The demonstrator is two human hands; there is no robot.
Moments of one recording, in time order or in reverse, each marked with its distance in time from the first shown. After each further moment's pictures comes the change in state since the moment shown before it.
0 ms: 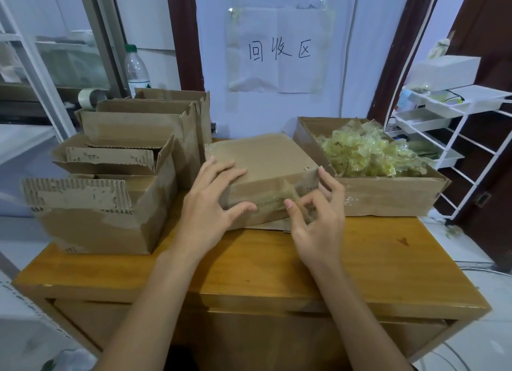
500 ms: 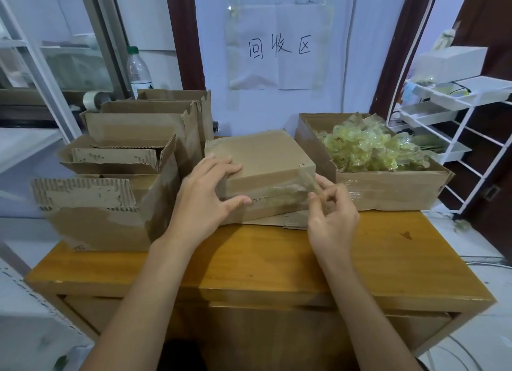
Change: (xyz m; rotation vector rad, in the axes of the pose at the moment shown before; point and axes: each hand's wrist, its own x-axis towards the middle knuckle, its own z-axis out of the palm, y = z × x) left_hand 0.010 -0.001 -0.018 0.067 -0.075 -0.038; right_hand 0.003 0.001 -0.007 0.147 0.110 0.290
